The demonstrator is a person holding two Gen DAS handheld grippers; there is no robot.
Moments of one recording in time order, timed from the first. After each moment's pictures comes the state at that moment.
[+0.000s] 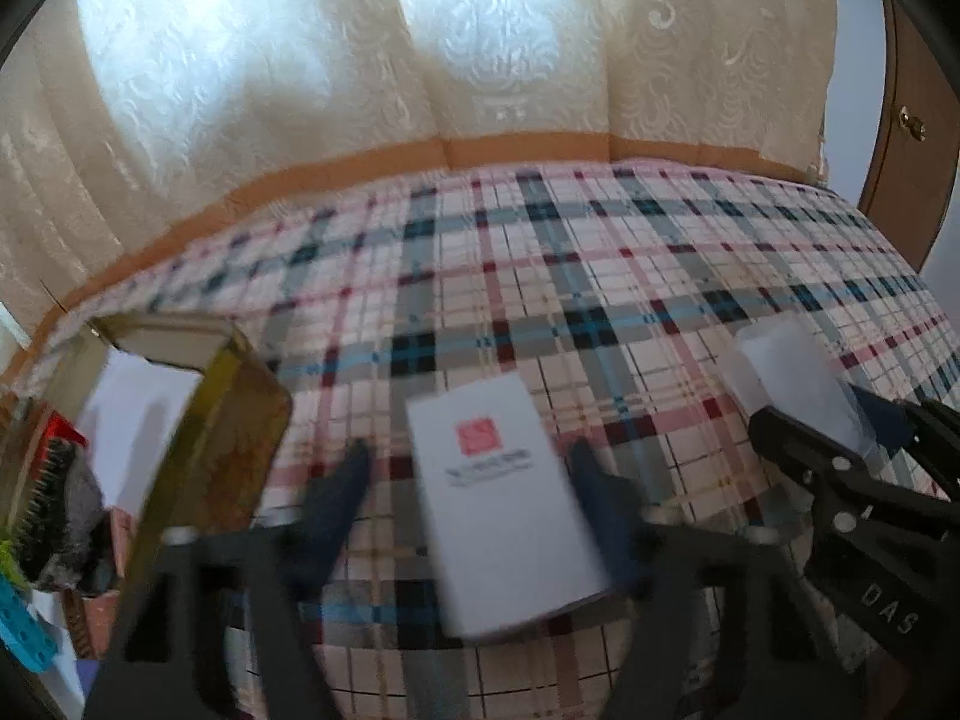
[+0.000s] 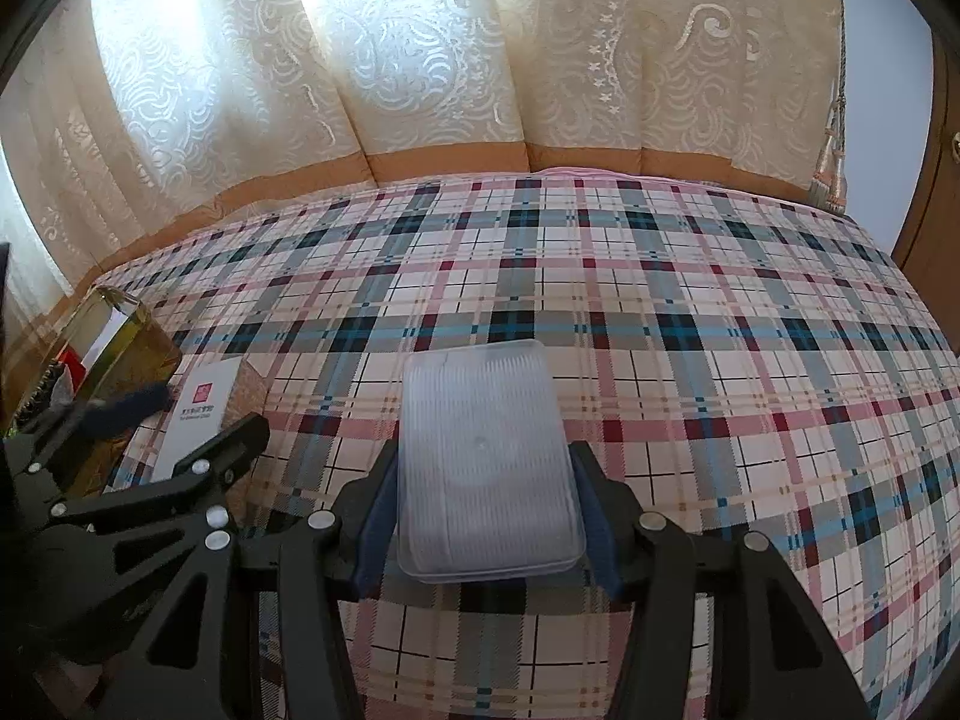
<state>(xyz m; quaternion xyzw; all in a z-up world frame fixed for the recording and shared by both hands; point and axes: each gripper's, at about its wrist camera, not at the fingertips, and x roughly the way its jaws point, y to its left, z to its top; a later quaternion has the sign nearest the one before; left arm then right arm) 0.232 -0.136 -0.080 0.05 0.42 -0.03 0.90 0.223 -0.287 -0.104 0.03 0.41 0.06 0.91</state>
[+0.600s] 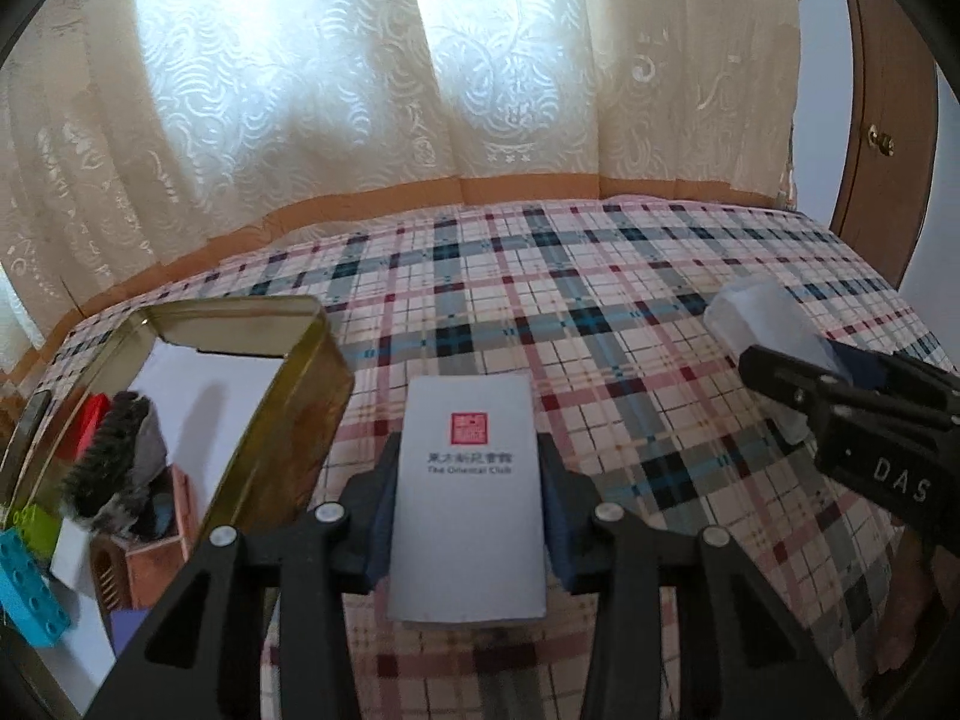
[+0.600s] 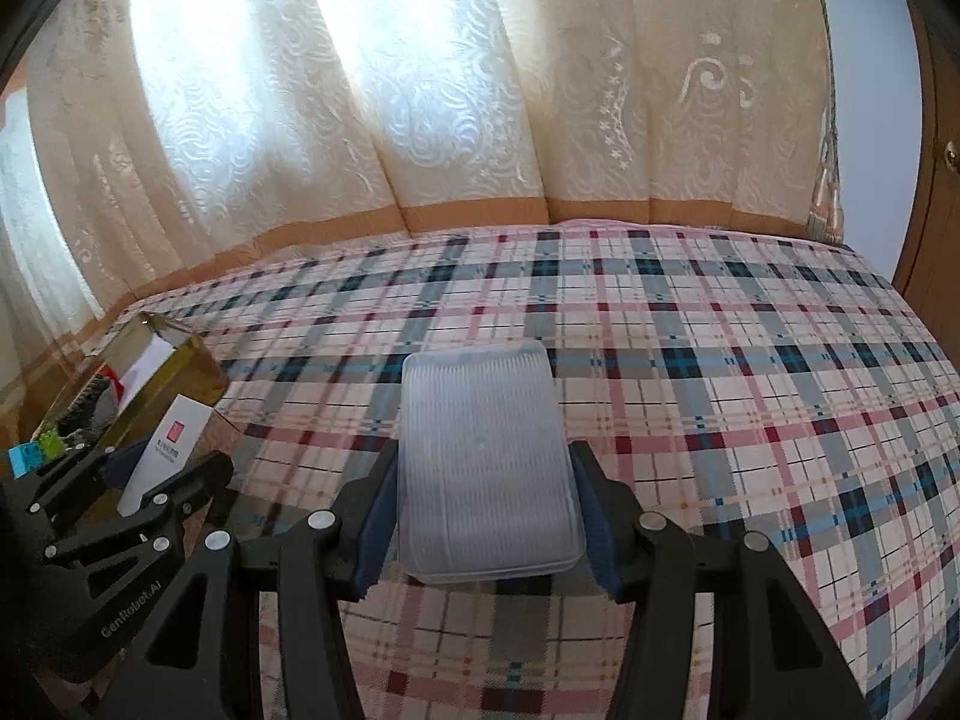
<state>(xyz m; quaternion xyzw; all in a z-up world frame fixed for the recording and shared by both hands) 0.177 -0.109 -0.063 0.05 0.36 -0.04 0.93 0.193 -0.282 -0.086 0.05 0.35 0.08 0.93</state>
